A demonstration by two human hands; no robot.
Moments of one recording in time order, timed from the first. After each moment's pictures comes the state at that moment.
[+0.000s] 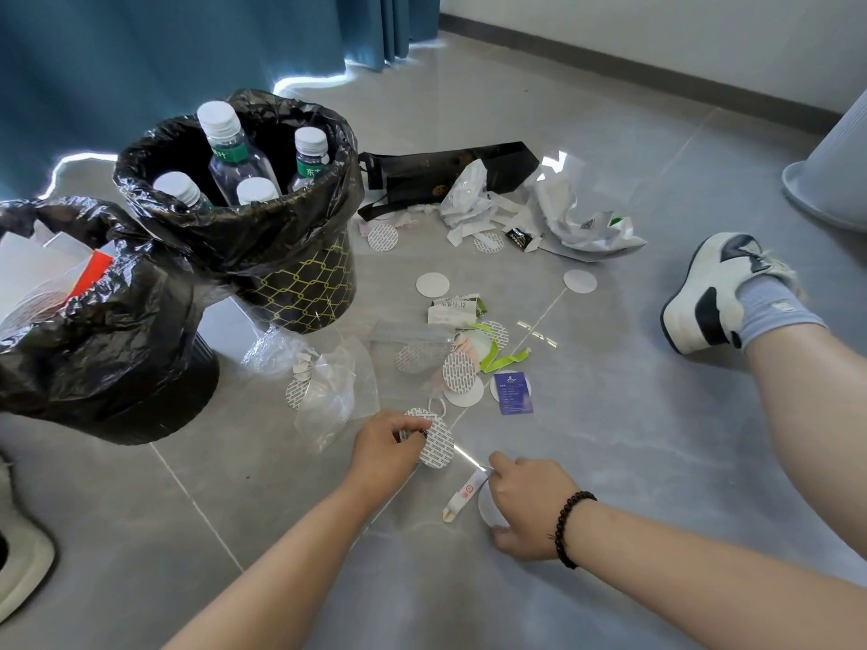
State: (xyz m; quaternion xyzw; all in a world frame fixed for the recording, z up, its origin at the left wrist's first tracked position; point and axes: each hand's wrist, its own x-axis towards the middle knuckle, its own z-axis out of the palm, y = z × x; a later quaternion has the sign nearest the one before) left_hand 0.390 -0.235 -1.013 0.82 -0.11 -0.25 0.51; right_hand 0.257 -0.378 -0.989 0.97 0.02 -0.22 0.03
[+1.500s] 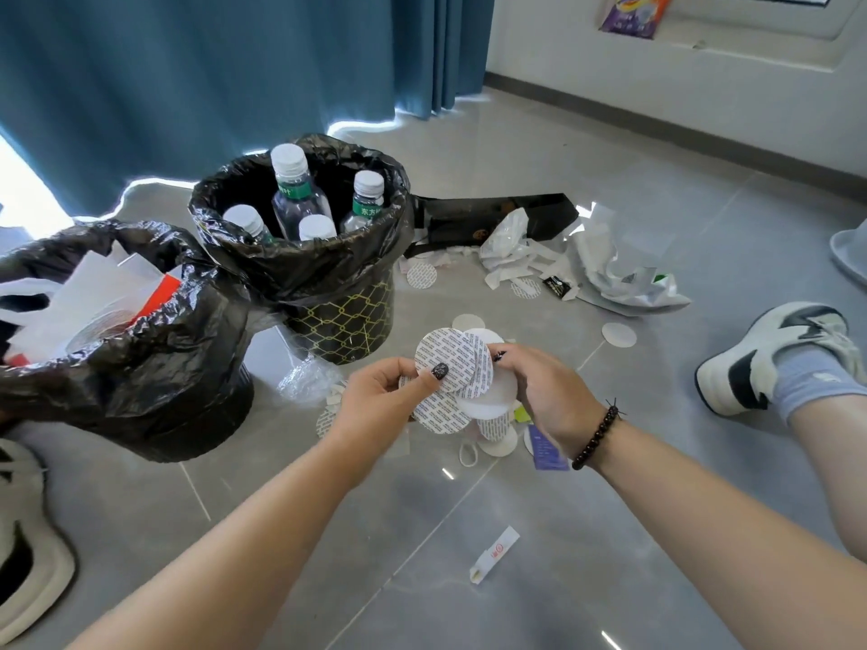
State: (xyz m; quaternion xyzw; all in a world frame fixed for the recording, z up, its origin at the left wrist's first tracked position) left_hand 0.443 -0.223 -0.901 0.71 -0.11 -0.26 0.65; right_hand 0.366 -0.388 -0.876 0.75 -0.15 0.04 -0.64
